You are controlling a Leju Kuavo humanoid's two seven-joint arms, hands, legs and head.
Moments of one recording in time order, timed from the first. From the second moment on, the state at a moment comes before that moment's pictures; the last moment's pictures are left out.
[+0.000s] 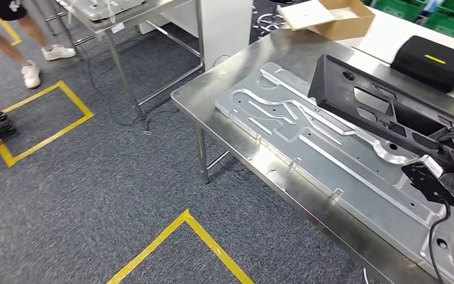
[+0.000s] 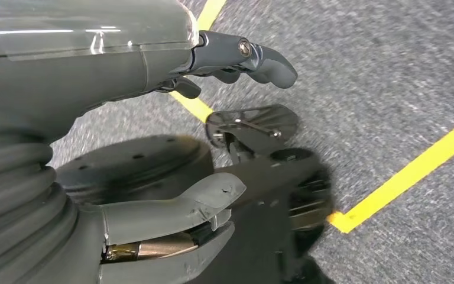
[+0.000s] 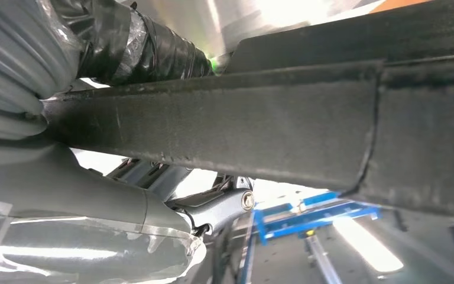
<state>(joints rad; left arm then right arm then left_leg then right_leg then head) -0.09 -0.21 0.96 -0.22 -0.95 -0.06 -0.29 -0.11 -0.43 -0.31 -1.68 0.77 -0.28 -0.06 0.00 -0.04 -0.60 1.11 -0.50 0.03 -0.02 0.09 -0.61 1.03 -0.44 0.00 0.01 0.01</state>
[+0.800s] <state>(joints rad) -0.10 -0.21 0.97 -0.22 -0.97 -0.06 -0.32 -0.18 -0.53 -0.36 -1.49 0.79 -0.23 -0.04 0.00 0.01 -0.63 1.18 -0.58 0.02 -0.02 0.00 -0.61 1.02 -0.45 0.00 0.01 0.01</state>
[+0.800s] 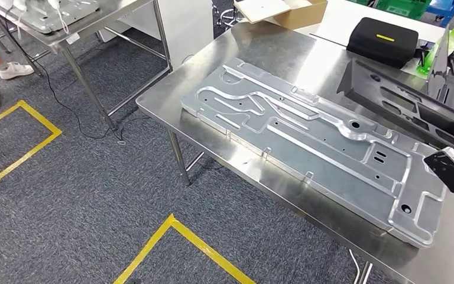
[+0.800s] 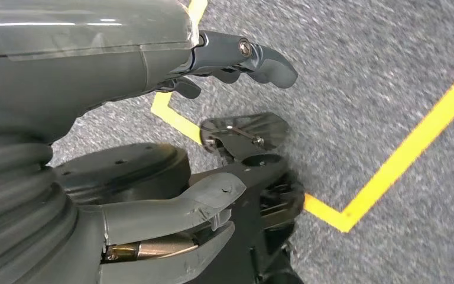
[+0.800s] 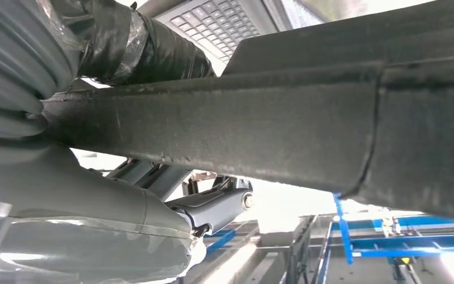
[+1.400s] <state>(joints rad) -0.11 -0.21 0.97 -0.22 -0.99 -0.06 -0.43 -0.12 -0.55 -0.40 -1.44 0.77 -0.20 -0.05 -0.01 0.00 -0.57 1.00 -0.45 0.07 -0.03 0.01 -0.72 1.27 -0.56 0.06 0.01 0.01</state>
